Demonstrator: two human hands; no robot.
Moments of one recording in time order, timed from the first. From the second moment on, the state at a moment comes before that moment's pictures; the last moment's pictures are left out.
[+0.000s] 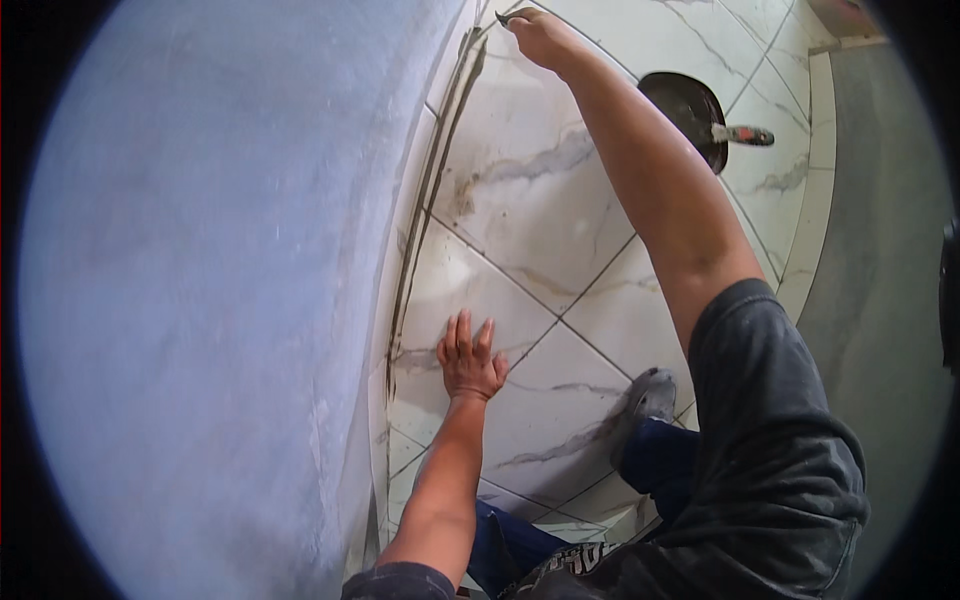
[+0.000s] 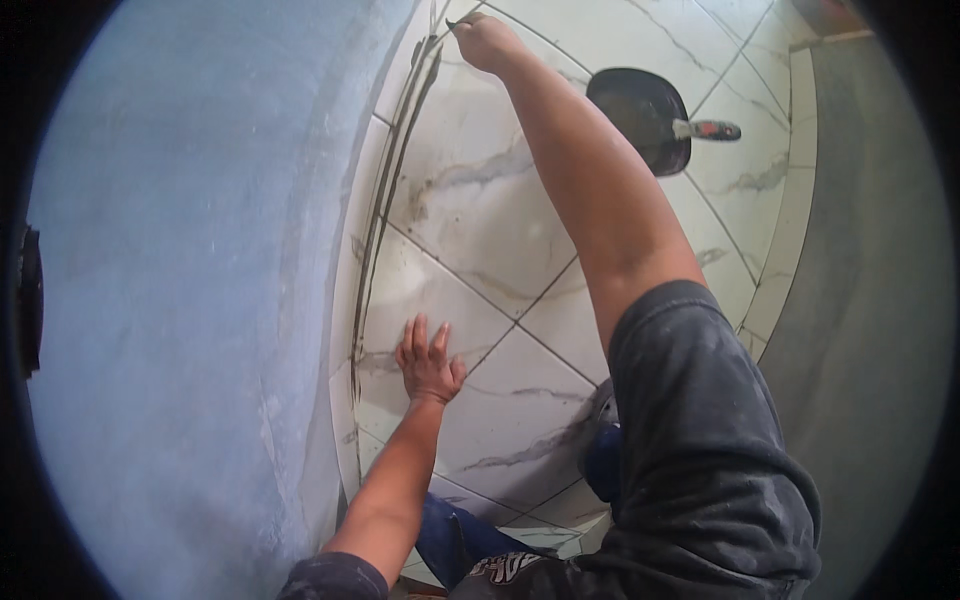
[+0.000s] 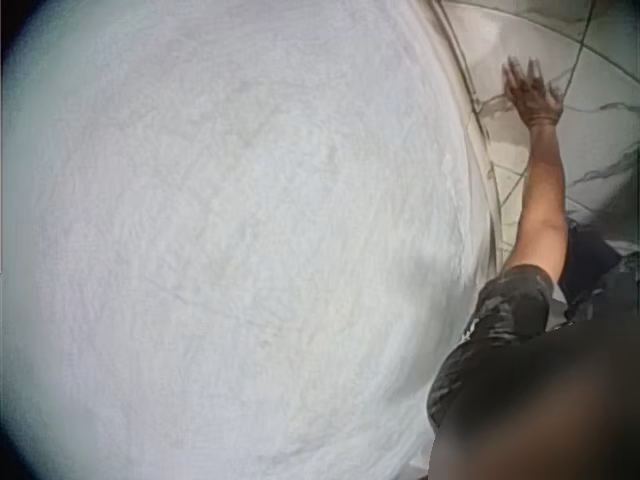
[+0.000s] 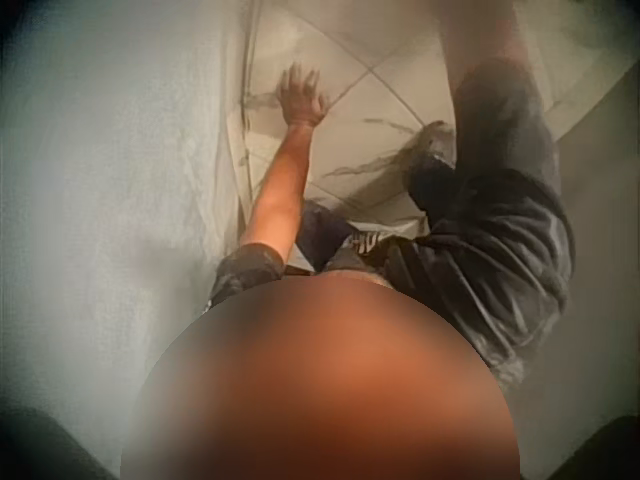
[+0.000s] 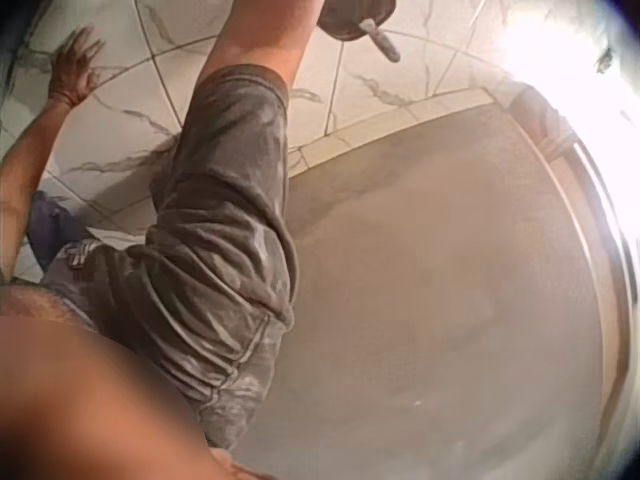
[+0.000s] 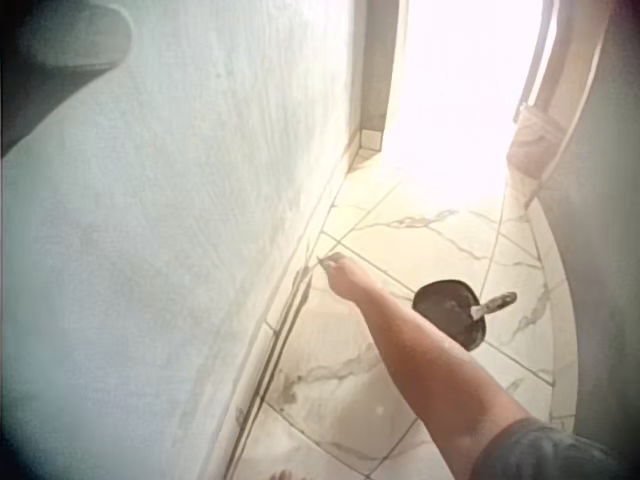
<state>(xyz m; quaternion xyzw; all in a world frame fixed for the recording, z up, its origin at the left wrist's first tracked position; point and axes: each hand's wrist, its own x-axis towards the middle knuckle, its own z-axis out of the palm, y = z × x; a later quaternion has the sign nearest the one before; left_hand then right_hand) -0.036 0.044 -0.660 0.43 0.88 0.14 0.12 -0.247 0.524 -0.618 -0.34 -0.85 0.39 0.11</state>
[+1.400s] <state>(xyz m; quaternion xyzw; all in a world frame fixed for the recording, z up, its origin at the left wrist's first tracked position) -0.039 0.035 -0.659 0.43 0.89 0.11 0.11 -0.235 0.385 -0.638 -0.32 -0.76 0.56 -0.08</state>
